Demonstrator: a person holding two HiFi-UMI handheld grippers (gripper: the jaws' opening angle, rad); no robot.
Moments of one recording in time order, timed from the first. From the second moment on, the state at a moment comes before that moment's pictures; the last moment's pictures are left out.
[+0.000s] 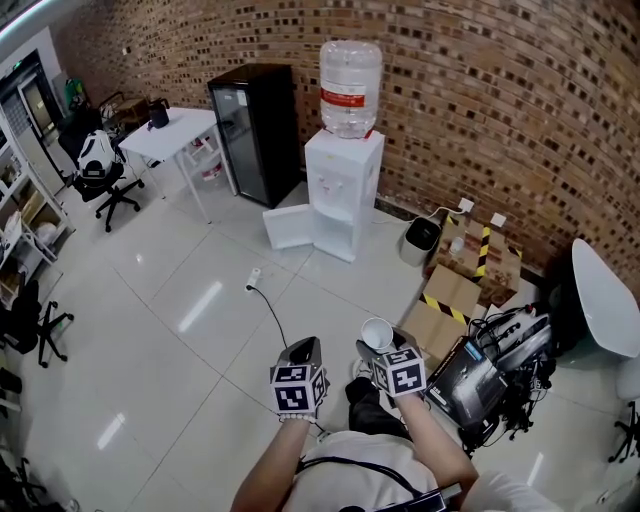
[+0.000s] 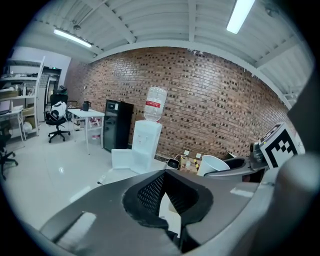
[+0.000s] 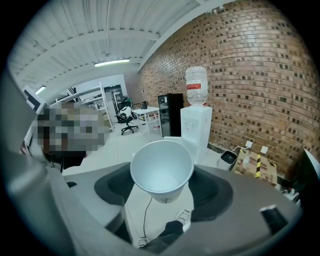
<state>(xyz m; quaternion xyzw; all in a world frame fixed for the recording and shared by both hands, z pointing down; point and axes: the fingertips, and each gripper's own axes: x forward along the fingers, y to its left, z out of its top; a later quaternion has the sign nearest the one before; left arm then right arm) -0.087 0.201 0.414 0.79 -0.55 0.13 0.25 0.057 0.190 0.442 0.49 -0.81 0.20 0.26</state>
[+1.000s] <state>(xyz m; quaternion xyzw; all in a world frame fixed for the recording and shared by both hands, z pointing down) -0.113 0.144 0.428 0.75 -0.59 0.11 0.28 0.033 0.123 0.460 0.45 -0.82 0.21 0.28</state>
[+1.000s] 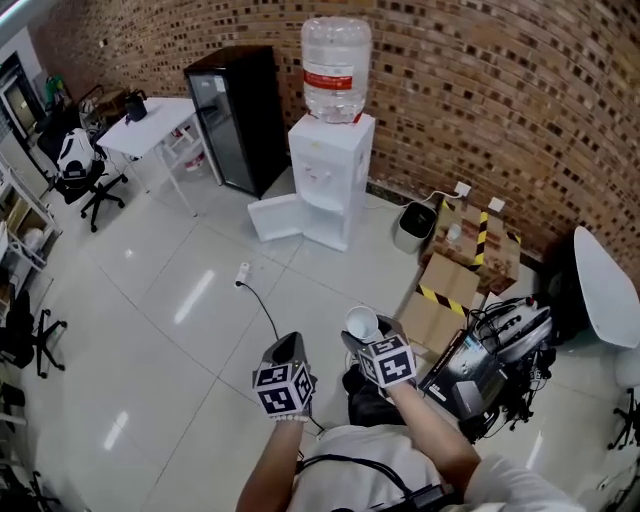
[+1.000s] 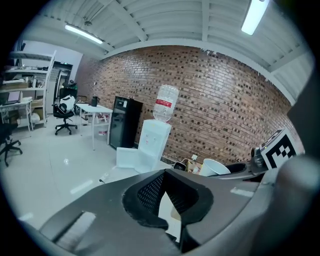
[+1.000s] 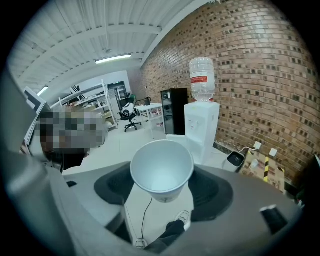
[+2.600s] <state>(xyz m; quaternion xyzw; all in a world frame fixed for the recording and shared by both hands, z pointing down) -0.086 -0.259 0.642 0.76 -0.54 0.21 0.28 0.055 -0.306 0.736 0.47 -0.80 0.21 0.31</state>
